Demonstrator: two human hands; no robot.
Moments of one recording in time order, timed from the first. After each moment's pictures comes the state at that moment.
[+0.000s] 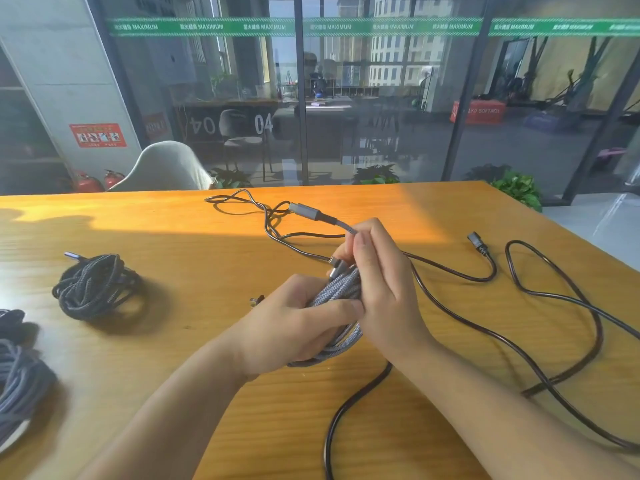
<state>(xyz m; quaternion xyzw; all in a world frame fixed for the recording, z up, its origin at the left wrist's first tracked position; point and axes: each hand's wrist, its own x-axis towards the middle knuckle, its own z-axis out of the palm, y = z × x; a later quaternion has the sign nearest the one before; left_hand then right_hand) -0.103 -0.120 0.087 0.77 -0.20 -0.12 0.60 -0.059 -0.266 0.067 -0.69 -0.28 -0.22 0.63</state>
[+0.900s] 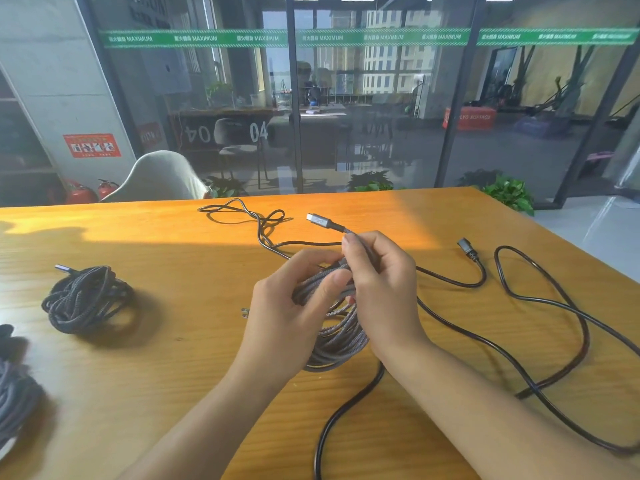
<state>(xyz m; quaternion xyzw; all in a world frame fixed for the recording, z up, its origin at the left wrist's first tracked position) -0.098 -0.148 0.072 0.75 -0.18 0.24 0.59 -0.052 -0.270 0.069 -0.65 -0.14 -0.19 0.72</state>
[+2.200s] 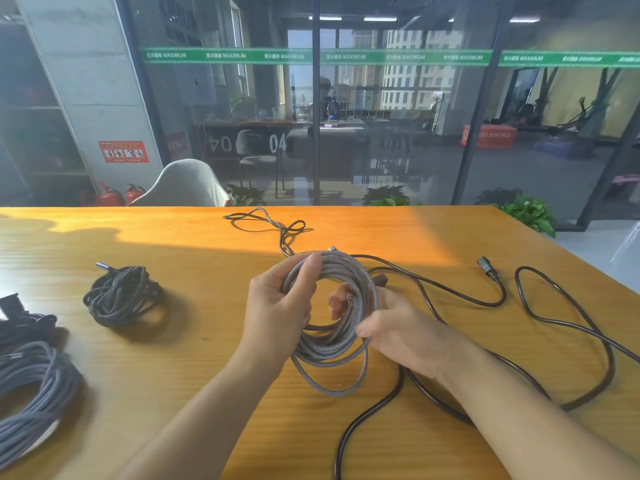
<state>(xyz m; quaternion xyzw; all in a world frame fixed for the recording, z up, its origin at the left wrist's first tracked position) -0.084 -0.118 0.068 0.66 -0.07 0.22 0.71 -0.029 -0.299 0.052 -0.57 -0.32 0.28 0.71</state>
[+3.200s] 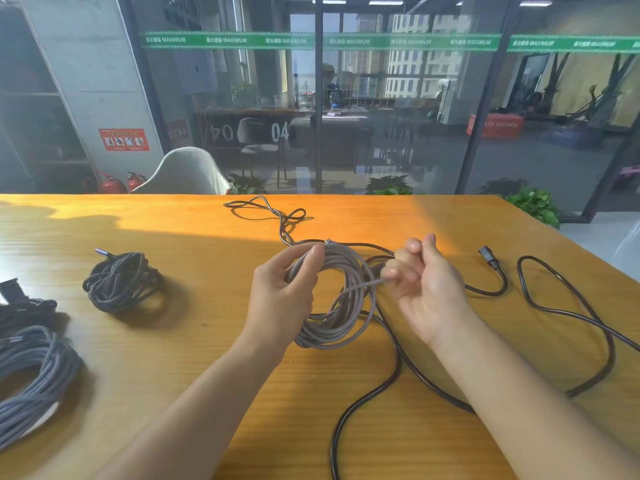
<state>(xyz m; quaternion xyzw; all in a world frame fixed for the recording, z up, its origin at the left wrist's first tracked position) -0.072 -0.118 0.053 0.67 -0.02 0.20 0.72 -0.024 -0.298 0.076 -0.33 0.03 0.06 0.94</state>
